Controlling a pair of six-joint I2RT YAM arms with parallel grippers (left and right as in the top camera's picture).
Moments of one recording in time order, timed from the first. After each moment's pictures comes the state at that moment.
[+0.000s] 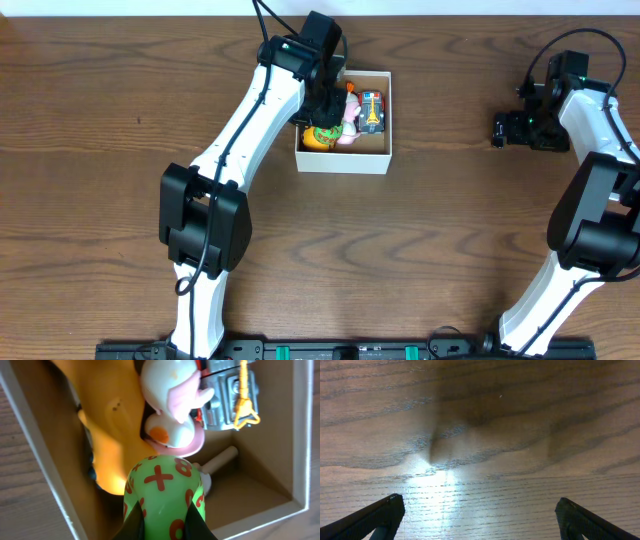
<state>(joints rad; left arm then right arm) -0.43 2.15 2.00 -1.15 0.16 -0.19 -0.25 2.09 1.57 -0.87 -0.03 -0.14</state>
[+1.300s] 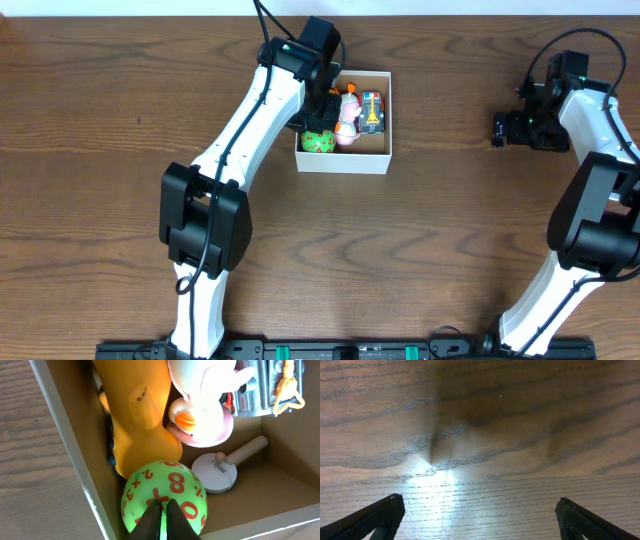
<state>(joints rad) -0.43 2.16 1.99 -1.20 0.10 -0.17 -0.25 2.09 1.57 -0.87 -0.03 -0.14</state>
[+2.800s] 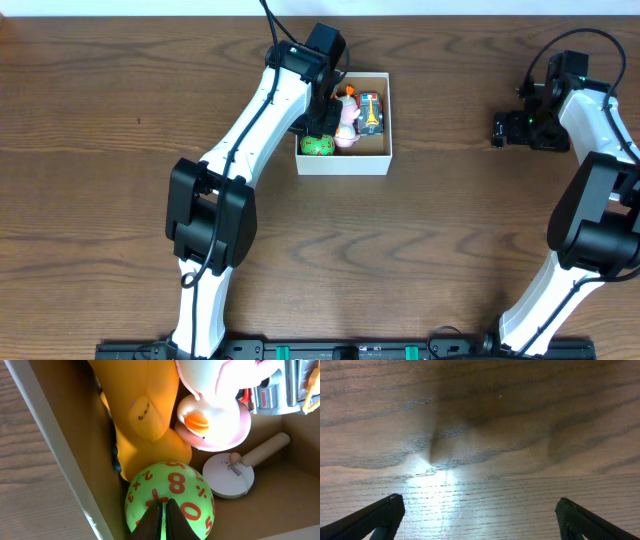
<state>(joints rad) -0.45 2.19 1.99 -1.22 0.05 -0.17 -0.25 2.09 1.57 -0.87 -0.03 -0.14</state>
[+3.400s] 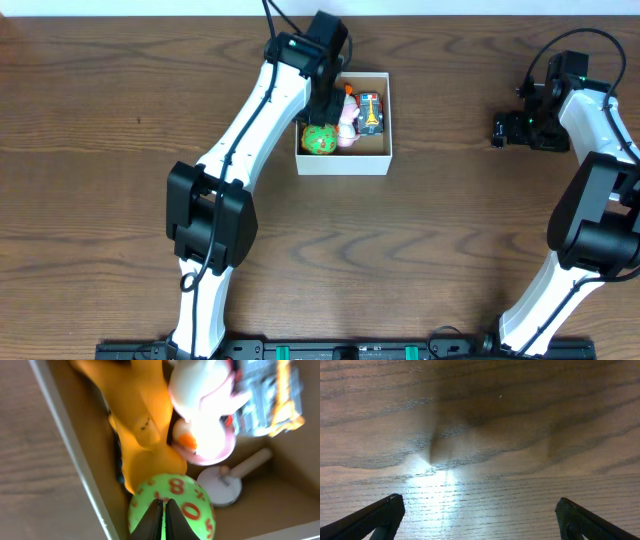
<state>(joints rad) -0.45 2.19 2.08 -1.22 0.03 -0.17 -0.25 2.09 1.57 -0.87 -0.03 -0.13</state>
